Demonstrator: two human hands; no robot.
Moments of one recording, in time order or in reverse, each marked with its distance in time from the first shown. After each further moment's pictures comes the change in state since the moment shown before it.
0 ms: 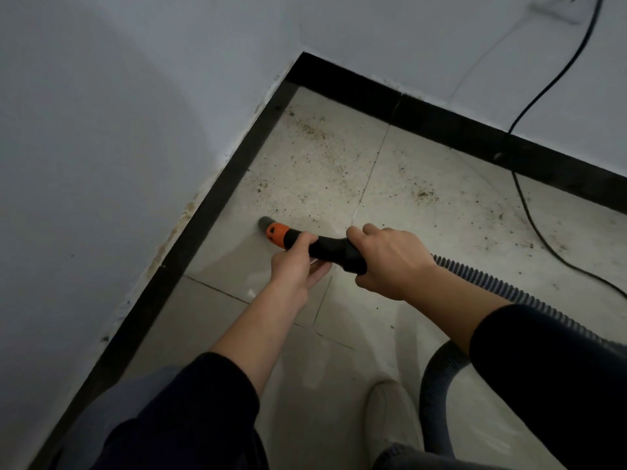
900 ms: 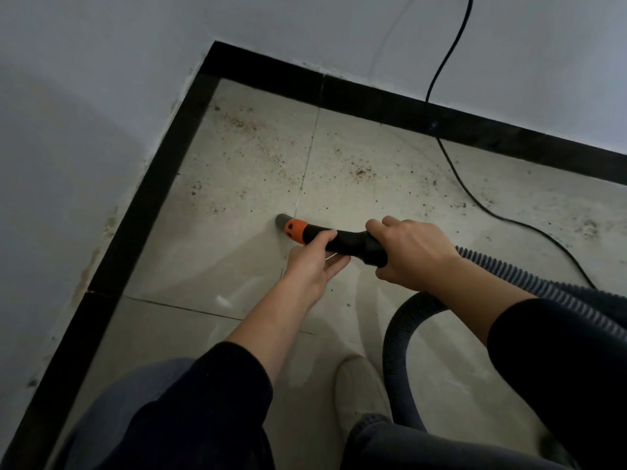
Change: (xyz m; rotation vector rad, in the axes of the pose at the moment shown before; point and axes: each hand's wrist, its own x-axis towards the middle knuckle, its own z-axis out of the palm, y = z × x) left_hand -0.015 -0.063 0.073 0.142 -0.254 -0.125; right_hand -0.074 0.078 0.021 0.006 -0.022 0.208
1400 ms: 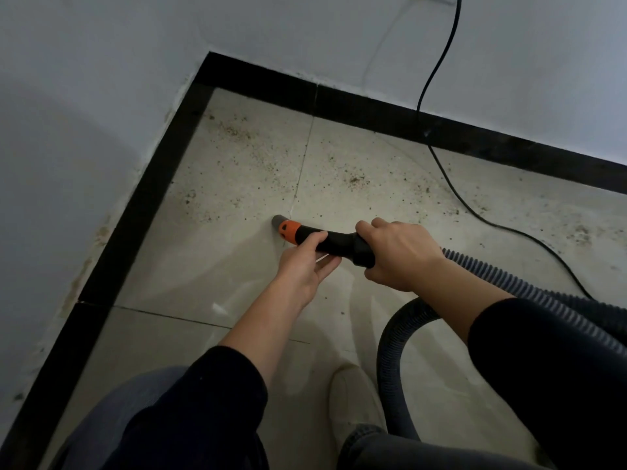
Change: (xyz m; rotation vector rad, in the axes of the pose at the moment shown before) left_hand 0.007 0.006 0.004 -0.008 0.004 0.016; right_hand 0.009 0.000 -0.003 -0.015 0.026 0.018
